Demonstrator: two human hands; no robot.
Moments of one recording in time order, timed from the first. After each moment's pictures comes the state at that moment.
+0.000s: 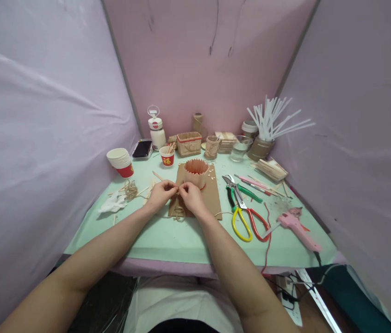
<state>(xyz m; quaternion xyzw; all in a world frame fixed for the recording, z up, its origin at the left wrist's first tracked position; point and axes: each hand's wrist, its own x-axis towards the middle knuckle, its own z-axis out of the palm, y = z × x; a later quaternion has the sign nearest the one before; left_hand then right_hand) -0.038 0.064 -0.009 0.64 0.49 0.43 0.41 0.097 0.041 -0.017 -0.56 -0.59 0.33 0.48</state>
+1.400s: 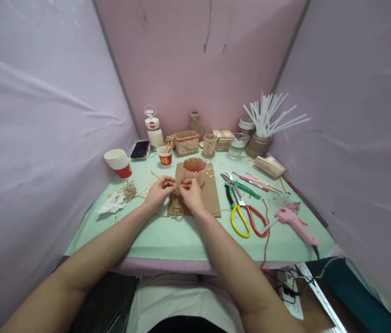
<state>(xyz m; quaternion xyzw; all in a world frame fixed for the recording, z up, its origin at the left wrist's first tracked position) -0.035 0.064 -0.007 0.56 0.40 0.49 0.53 0.095 0.039 -0.021 -0.56 -0.49 0.37 0.56</state>
